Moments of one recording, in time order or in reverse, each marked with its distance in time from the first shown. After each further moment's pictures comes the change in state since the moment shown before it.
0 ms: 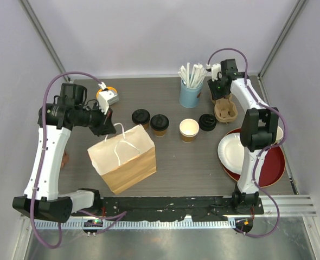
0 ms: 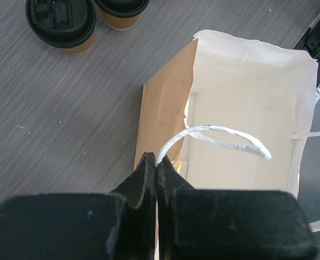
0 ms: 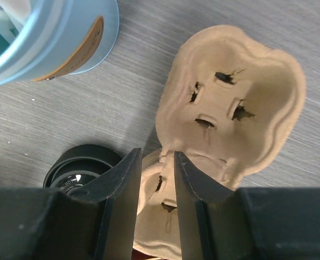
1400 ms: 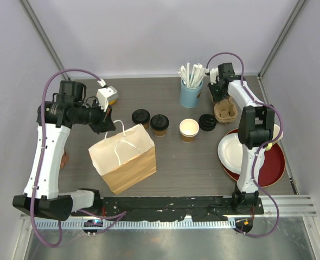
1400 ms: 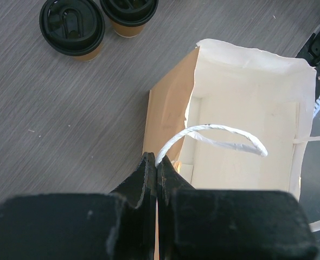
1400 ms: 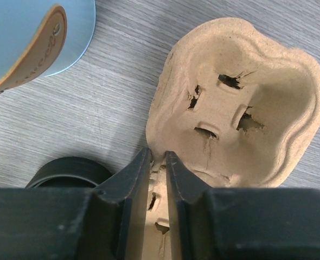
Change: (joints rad) left arm 0.000 0.020 0.047 0.005 -0.008 -0.001; right arm 0.001 0.066 -0.026 0.043 0.053 -0.003
